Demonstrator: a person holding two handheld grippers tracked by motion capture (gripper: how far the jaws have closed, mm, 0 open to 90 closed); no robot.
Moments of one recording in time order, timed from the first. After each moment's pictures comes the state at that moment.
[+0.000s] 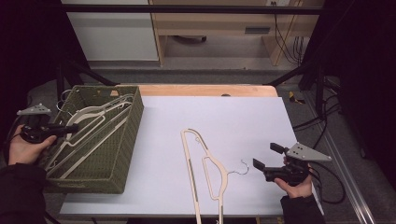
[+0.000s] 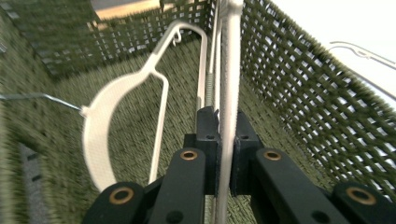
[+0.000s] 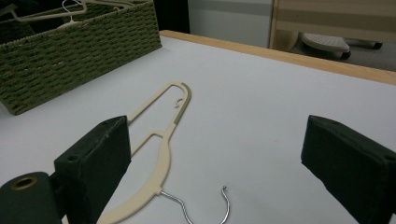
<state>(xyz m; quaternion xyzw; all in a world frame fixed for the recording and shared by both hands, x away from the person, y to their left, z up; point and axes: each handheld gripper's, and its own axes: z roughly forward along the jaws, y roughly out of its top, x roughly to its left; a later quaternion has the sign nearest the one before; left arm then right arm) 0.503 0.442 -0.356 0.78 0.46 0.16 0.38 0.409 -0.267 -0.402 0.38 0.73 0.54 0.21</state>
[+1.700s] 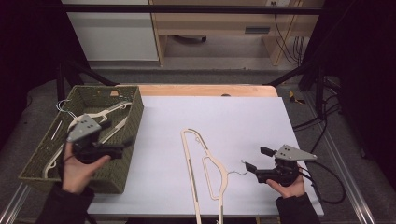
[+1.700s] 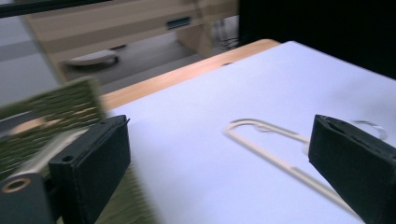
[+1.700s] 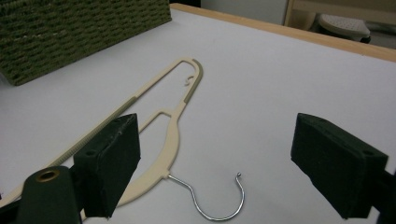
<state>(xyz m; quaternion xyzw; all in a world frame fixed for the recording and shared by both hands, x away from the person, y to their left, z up) 0.426 0.249 -0.327 0.76 0.35 0.26 0.49 0.417 -0.249 -0.419 0.36 0.76 0.50 0.19</state>
